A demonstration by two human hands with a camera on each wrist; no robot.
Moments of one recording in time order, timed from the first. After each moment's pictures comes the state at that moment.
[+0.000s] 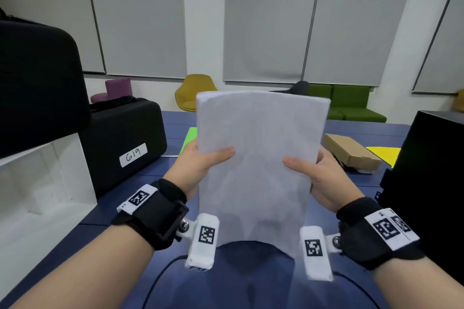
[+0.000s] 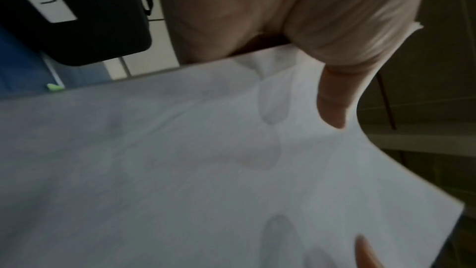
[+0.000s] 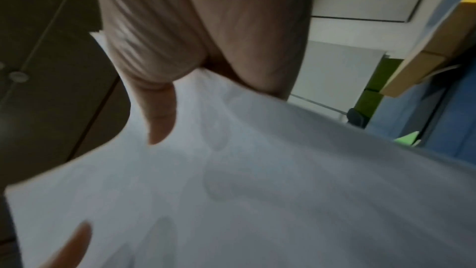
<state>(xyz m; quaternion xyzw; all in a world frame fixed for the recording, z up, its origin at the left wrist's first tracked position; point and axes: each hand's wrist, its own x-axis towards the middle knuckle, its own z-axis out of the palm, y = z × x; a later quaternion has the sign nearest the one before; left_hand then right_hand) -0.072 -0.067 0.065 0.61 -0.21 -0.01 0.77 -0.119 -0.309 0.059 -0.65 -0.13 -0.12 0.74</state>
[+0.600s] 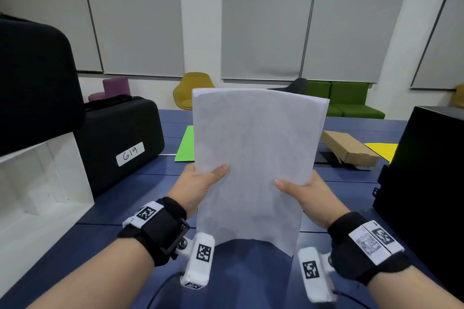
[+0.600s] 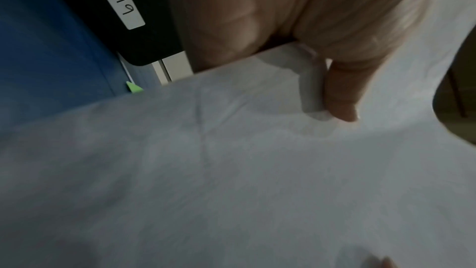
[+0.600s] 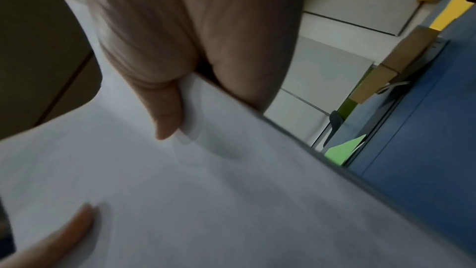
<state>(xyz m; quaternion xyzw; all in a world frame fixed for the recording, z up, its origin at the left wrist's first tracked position) -0.070 -0.076 0.020 0.60 -0.15 -0.03 0.79 -0.125 -0.307 0.023 -0.73 -0.08 -0.09 0.67</state>
